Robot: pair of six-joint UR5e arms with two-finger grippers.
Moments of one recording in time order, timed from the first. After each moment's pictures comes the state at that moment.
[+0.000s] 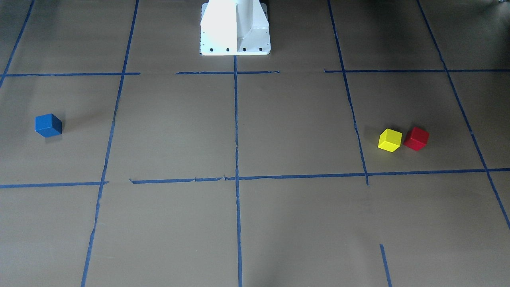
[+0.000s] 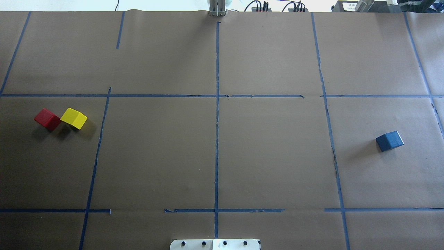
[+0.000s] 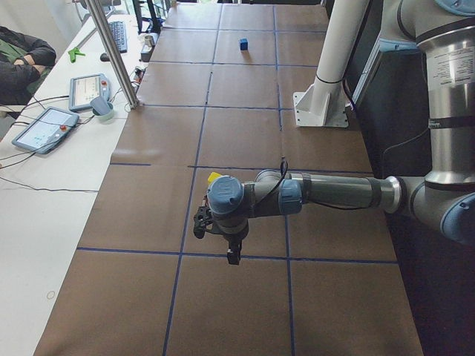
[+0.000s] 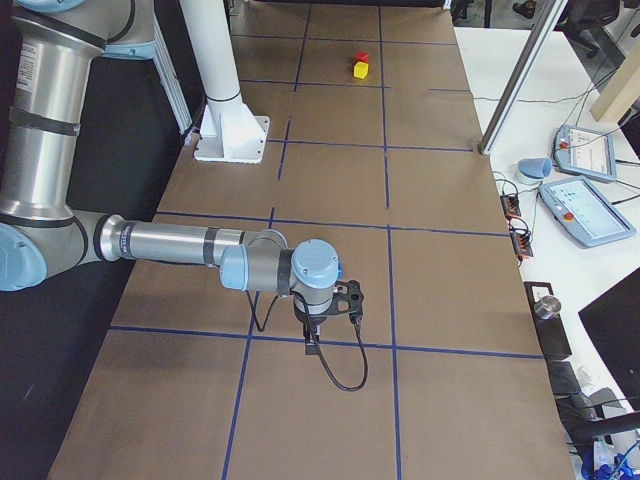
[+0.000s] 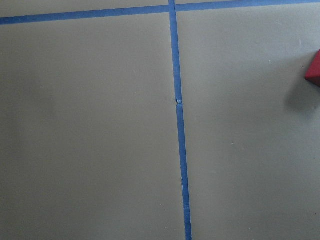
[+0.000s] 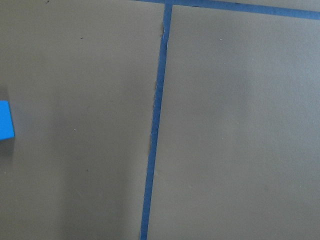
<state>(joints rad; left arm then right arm) -1.58 -1.38 -1.80 -1.41 -2.39 0.18 1.55 -1.83 1.79 -1.56 2.34 -0.11</state>
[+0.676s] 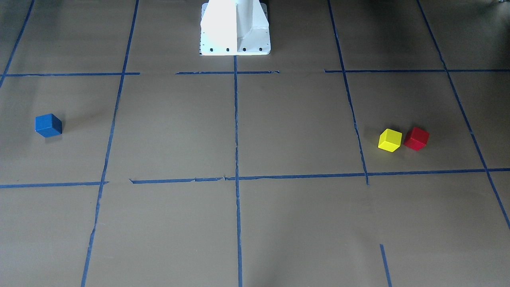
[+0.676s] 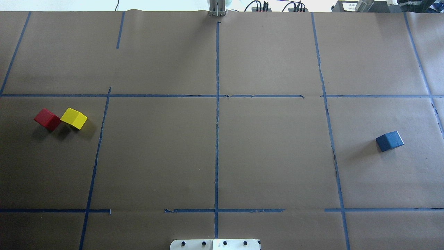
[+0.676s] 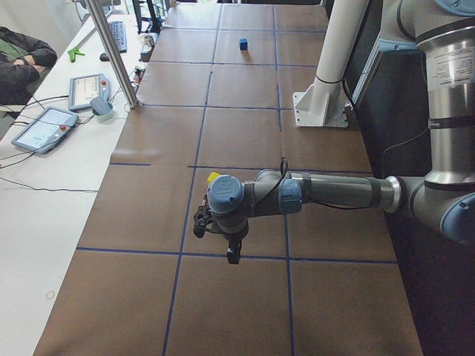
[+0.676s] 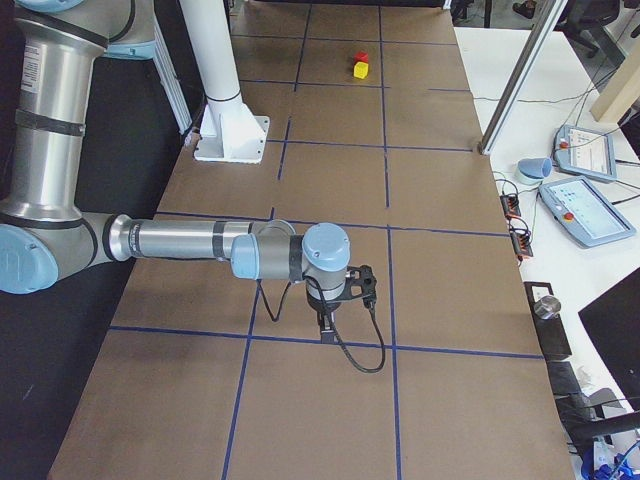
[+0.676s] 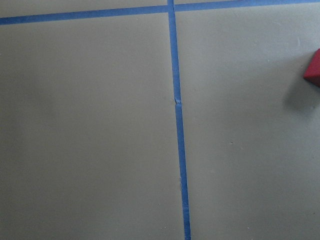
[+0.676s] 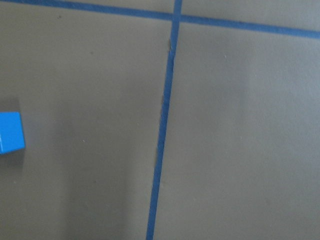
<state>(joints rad) -1.58 -1.38 -1.80 -1.41 -2.39 0.18 1.54 -1.76 1.81 -1.56 2.34 -0.10</state>
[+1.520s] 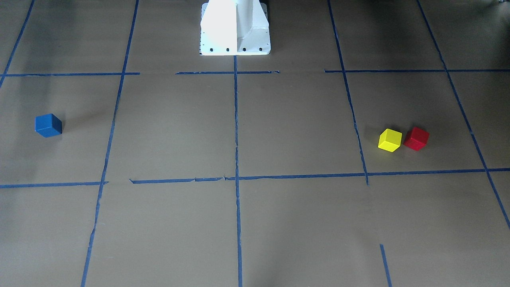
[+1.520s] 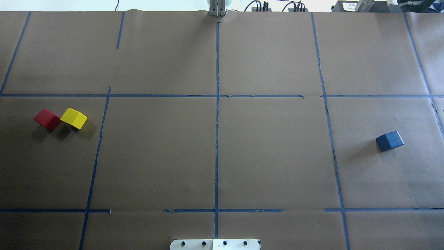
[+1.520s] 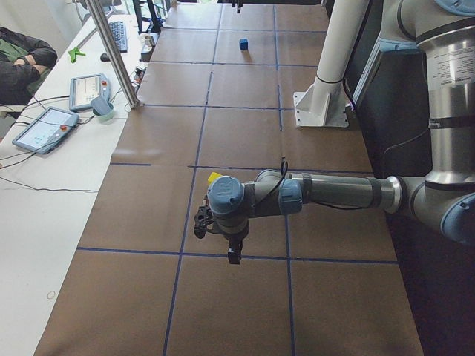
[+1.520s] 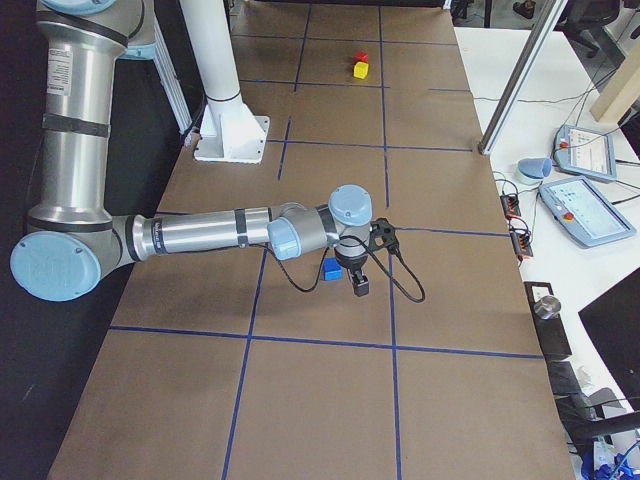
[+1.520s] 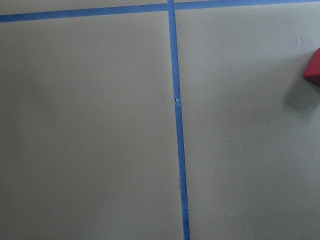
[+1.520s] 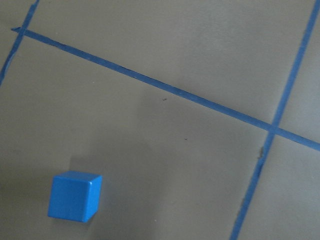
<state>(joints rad) -1.58 -1.38 -1.80 -1.41 -2.40 0.18 1.30 -1.71 1.82 -1.28 2.34 0.08</state>
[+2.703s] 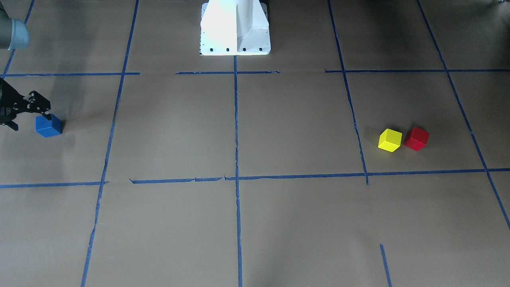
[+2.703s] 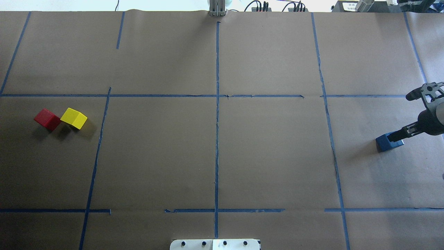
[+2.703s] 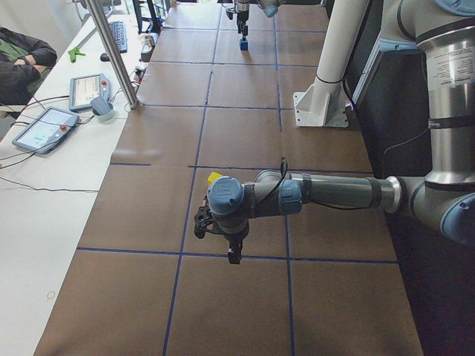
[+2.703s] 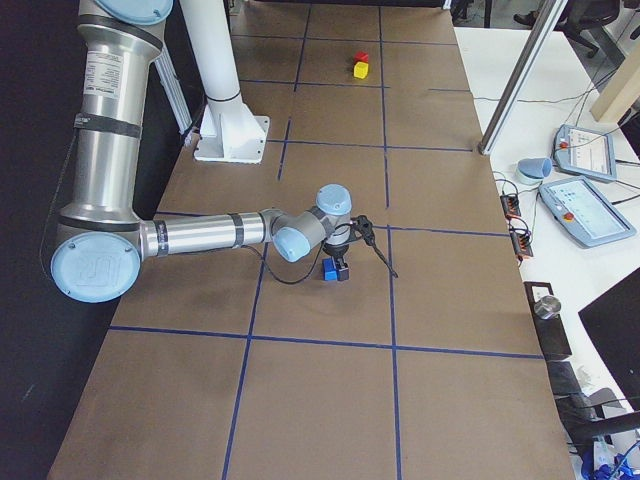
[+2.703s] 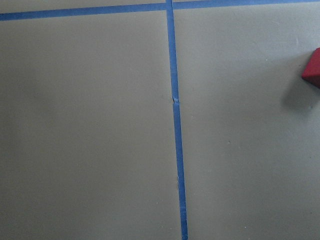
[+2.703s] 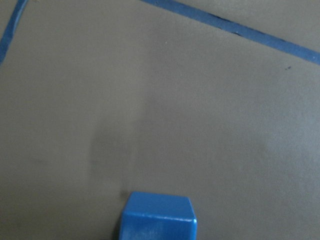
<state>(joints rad) -1.58 -1.38 -1.80 -1.41 -2.40 0.17 0.96 -1.72 1.74 -1.04 2.16 0.45</state>
